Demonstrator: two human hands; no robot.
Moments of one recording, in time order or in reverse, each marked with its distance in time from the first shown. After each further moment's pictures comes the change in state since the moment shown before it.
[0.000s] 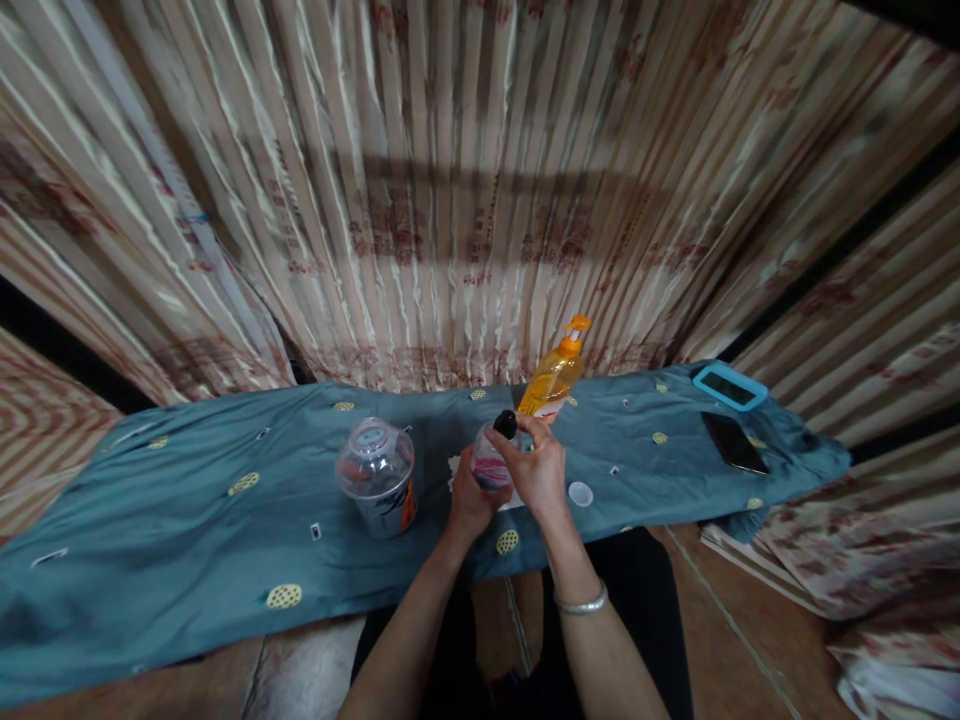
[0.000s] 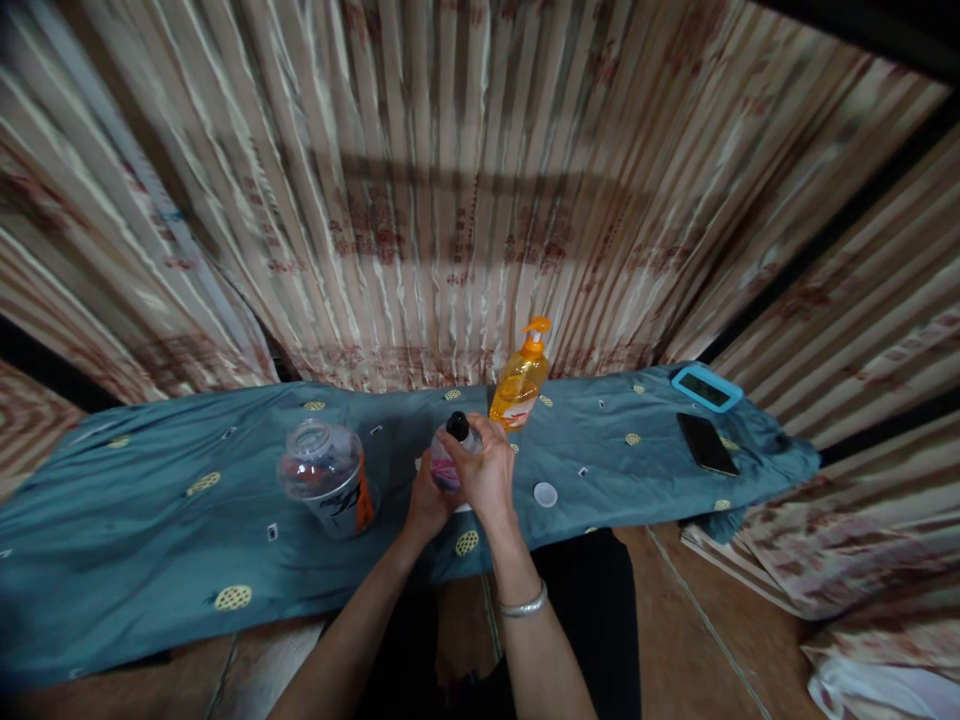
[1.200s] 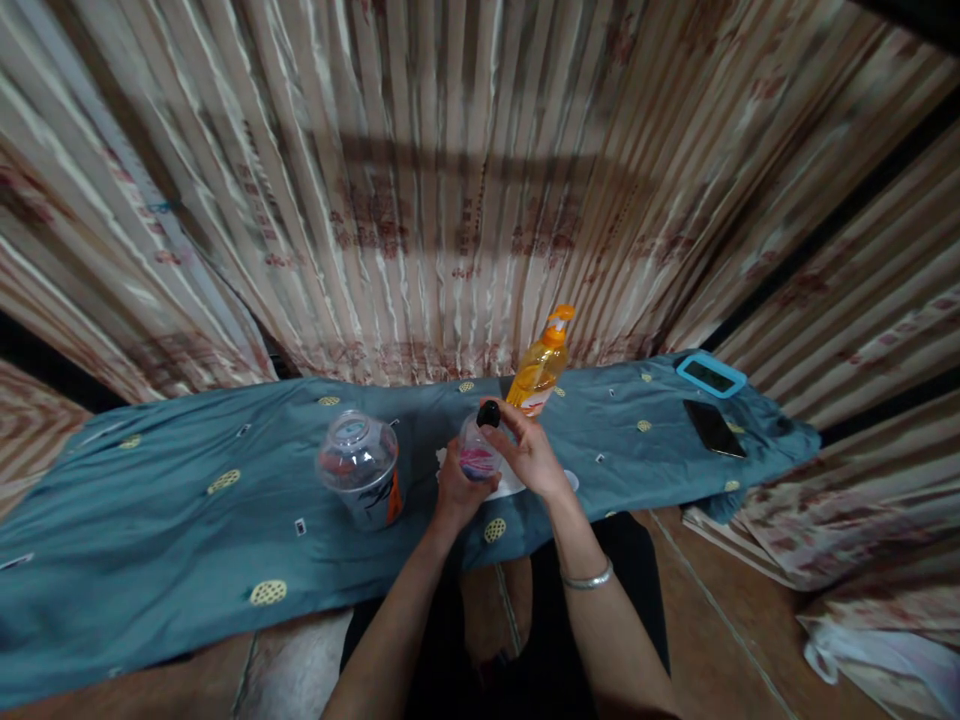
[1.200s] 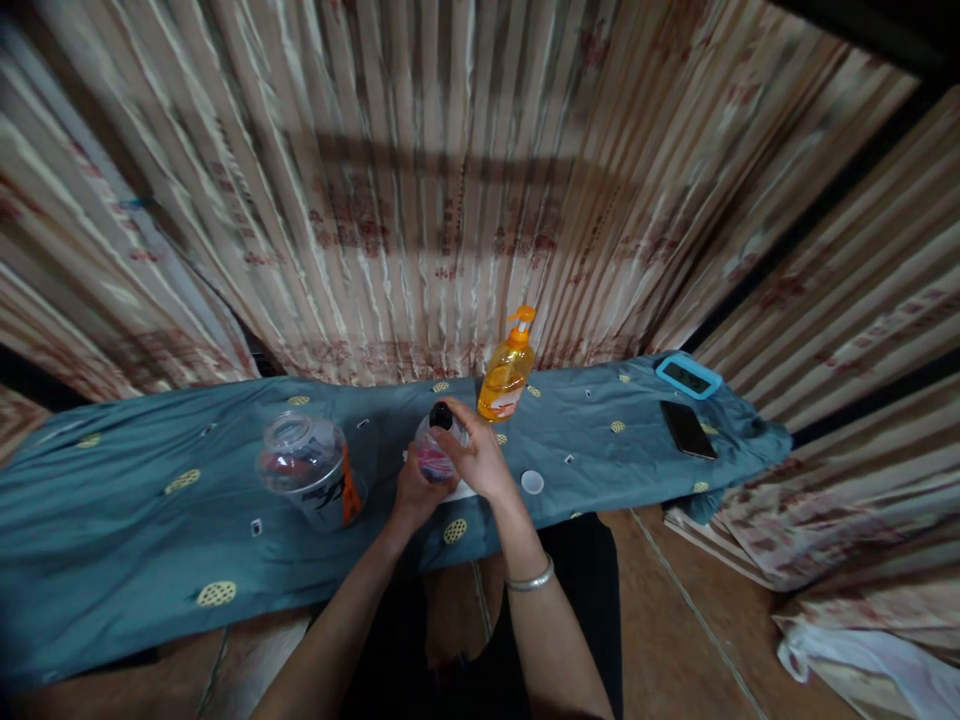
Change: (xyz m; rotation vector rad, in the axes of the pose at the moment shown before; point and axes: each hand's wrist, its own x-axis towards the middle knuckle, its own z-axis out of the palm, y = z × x) left_hand 0.003 0.004 0.001 0.069 0.049 -0.054; right_hand 0.012 0.016 -0.012 0.235 -0.316 -0.039
